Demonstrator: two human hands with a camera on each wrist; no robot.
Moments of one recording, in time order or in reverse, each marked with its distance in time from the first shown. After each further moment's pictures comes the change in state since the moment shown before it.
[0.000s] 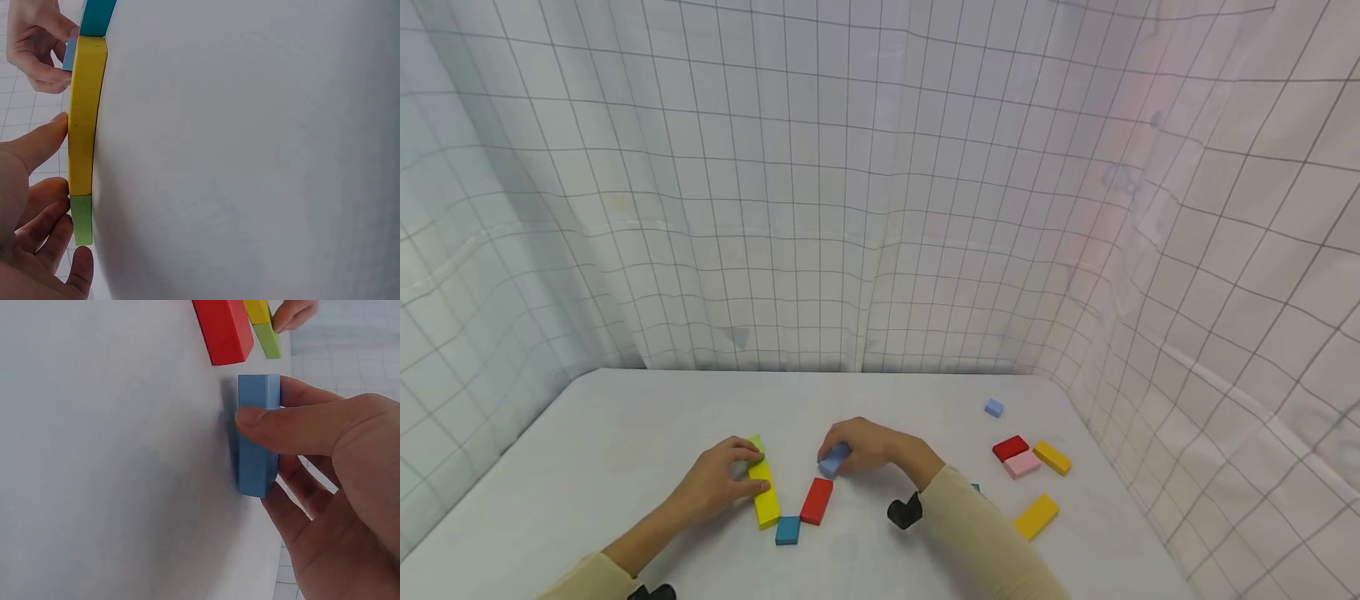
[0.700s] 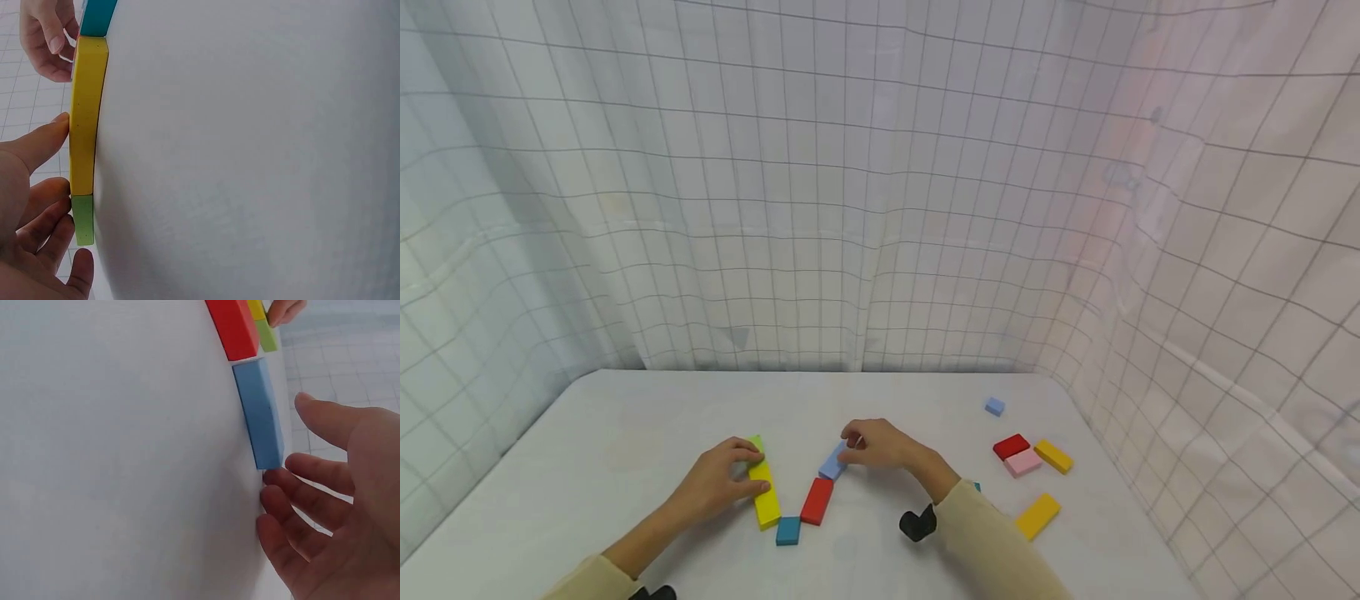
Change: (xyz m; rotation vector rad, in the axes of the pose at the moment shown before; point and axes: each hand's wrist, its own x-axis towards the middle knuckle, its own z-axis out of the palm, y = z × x) left_hand 0.002 0.001 0.000 -0.001 -0.006 -0.008; right_hand -0.022 0.016 0.012 0.226 0.202 0.191
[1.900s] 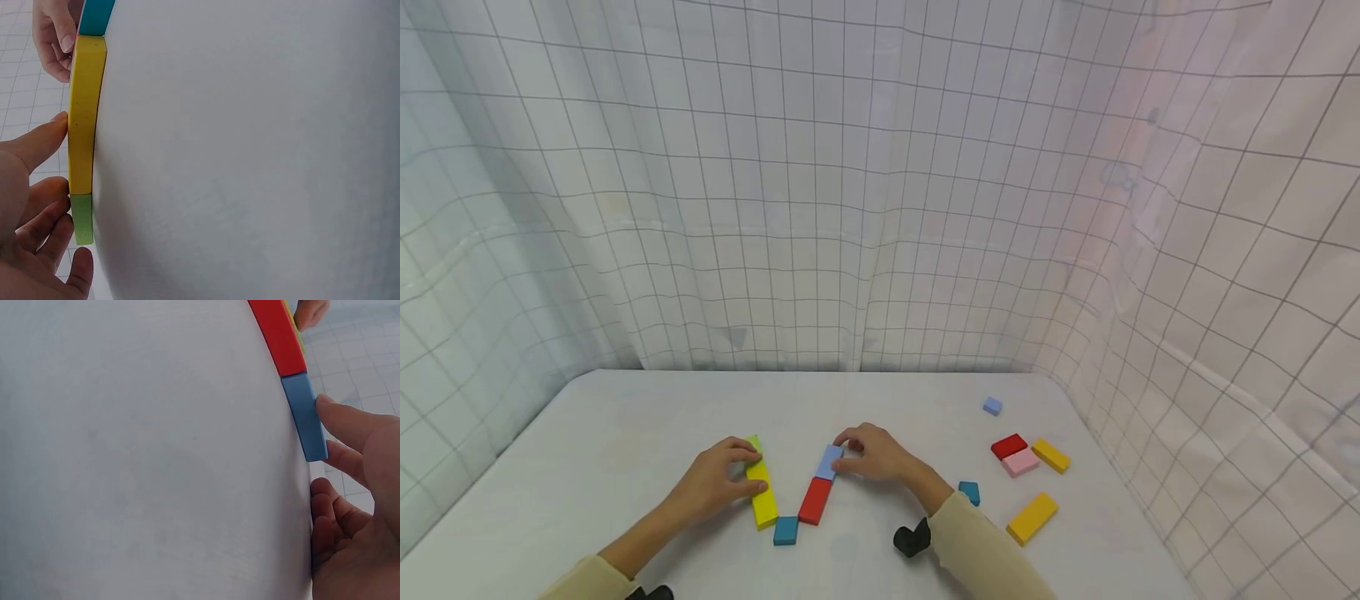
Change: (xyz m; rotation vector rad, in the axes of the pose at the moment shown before) left_hand 0.001 -0.001 0.000 0.000 -0.005 -0.010; right_hand -0.003 0.009 0.023 0.010 0.099 -0.005
